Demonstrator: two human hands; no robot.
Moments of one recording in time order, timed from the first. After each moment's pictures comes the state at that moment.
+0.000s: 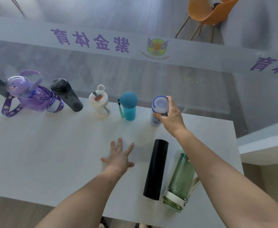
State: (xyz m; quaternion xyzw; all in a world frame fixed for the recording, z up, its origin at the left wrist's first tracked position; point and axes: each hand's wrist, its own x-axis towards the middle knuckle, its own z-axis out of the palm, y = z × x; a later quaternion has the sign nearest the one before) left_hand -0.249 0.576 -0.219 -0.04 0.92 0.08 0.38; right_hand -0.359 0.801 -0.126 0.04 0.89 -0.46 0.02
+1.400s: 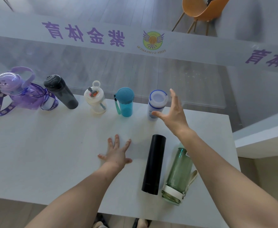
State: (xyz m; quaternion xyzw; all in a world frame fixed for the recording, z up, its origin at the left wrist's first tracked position) left_hand -0.247 0.573 -0.223 -0.04 0.92 0.10 0.38; right_hand -0.343 0.815 -0.127 0.07 0.90 -0.44 0.00
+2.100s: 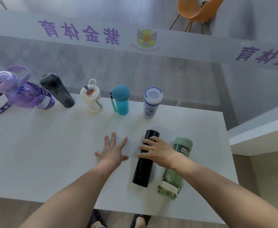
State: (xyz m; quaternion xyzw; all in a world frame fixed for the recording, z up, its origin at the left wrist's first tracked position) left_hand -0.242 0.576 -0.213 -0.04 0.92 0.09 0.37; right_hand -0.244 0.809 -0.183 -0.49 0.86 0.08 0.13
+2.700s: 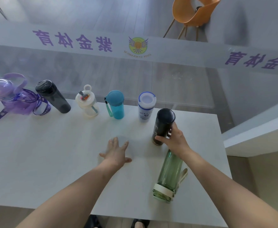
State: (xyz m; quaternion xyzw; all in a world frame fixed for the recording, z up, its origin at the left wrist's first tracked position) left_hand -0.252 0.606 -0.199 -0.02 0.93 0.08 0.37; right_hand -0.270 0.874 -0.179 0.11 0.87 -0.47 0.09
